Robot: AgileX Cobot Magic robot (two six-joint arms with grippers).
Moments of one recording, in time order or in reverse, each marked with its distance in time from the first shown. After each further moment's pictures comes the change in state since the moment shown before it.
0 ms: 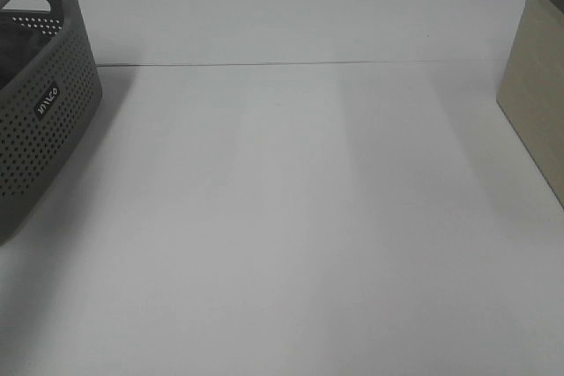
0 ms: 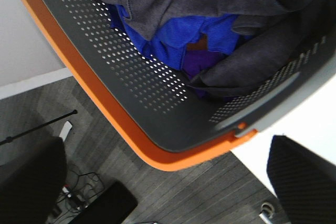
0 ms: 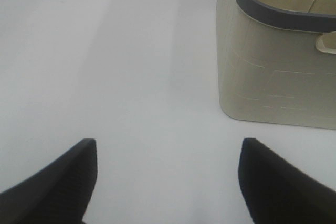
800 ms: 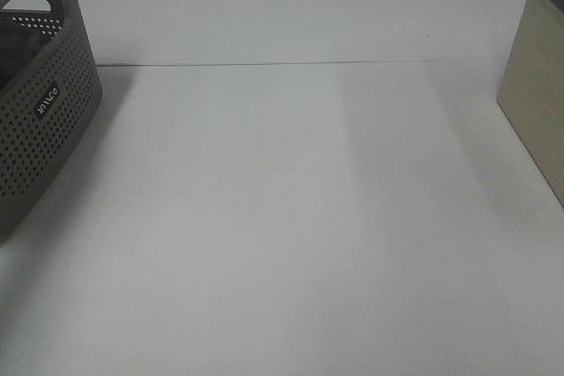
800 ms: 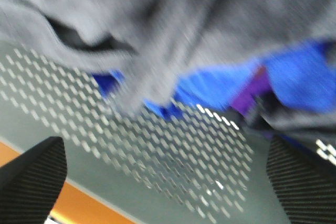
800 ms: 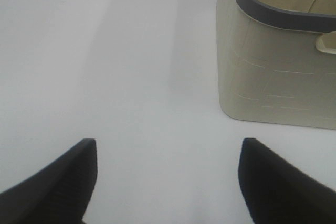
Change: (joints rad) left arm 0.005 0.585 -0.195 0.185 -0.174 0.169; right arm 0.000 0.000 0.000 0.000 0.000 0.000
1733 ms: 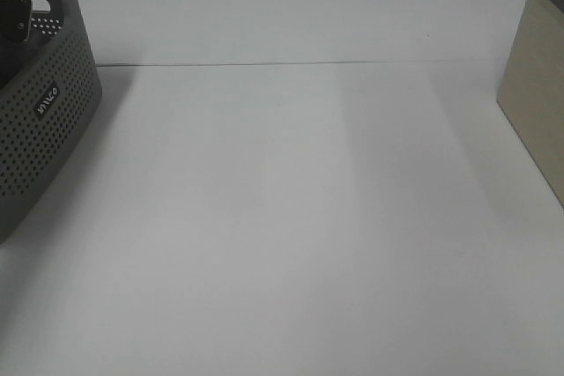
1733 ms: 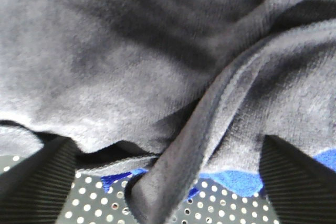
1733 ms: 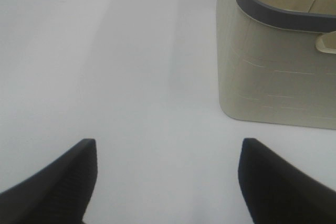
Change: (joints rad) left arm 0.010 0.201 -0.167 -0.097 0.014 0.113; right arm 0.000 0.000 0.000 0.000 0.000 0.000
